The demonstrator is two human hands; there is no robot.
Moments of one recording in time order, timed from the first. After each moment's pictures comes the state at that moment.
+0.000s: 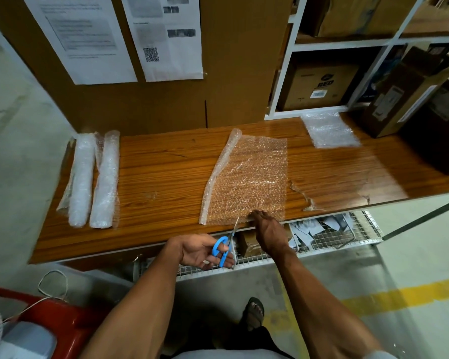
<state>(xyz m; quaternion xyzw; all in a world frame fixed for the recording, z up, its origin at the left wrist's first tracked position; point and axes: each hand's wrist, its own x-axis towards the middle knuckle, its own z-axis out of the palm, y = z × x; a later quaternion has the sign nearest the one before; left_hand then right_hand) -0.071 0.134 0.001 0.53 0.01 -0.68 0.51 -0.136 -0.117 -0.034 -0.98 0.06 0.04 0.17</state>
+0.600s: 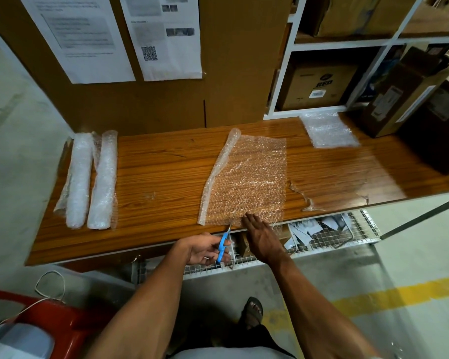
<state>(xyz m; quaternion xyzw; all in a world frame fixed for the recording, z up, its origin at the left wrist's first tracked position) -0.078 0.118 -0.003 0.62 0.10 -0.59 0.51 -0.146 -0.108 -0.055 -0.98 -0.01 0.13 0.14</state>
